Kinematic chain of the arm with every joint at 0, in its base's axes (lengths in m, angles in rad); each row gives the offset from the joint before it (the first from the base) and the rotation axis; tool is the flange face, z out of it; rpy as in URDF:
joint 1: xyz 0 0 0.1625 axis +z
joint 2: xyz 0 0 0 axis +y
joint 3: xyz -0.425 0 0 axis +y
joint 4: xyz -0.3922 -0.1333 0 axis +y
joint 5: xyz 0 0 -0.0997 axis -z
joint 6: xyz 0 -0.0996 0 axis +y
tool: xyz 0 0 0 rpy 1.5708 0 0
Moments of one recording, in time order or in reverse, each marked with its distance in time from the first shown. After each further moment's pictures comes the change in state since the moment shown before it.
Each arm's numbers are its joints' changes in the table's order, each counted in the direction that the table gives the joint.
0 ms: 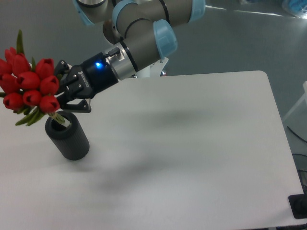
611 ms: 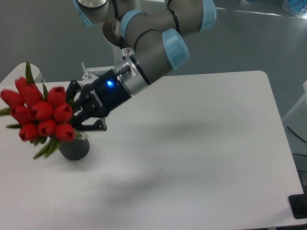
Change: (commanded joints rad) arm 0.031 0.061 -0.109 0.002 0.064 0.075
